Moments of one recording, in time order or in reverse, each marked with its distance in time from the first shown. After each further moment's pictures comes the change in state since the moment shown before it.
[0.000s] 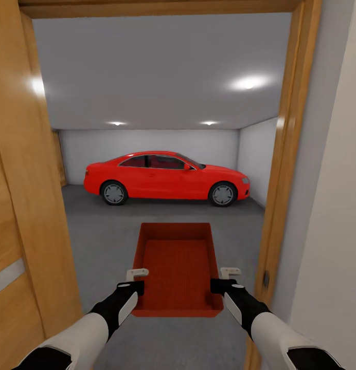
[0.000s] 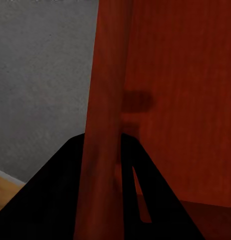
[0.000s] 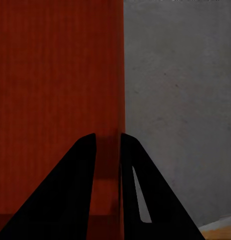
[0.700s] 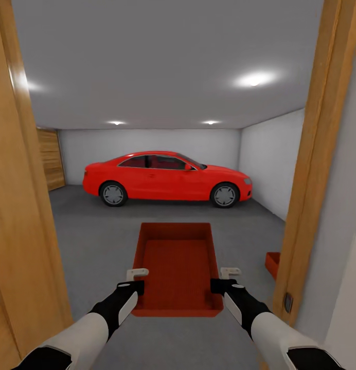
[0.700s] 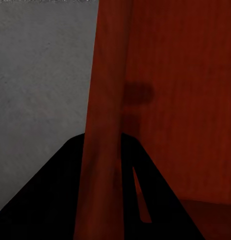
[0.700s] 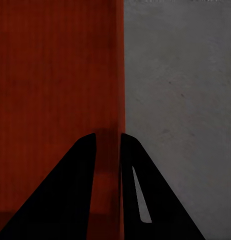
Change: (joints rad) left arm 0.000 0.000 -0.002 -0.004 0.000 0.005 0.002; right arm 0.000 0.000 -0.001 0.000 -0.001 0.000 0.001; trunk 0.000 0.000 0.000
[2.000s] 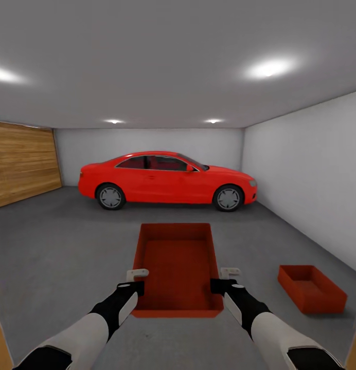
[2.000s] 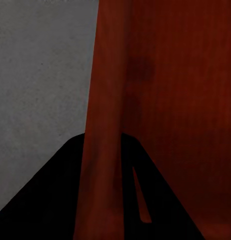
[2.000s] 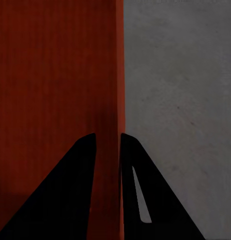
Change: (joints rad) left arm 0.000 -0.002 0.006 0.007 -0.001 -0.003 -0.002; right arm 0.000 -0.001 0.002 0.000 0.001 0.005 0.000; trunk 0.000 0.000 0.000
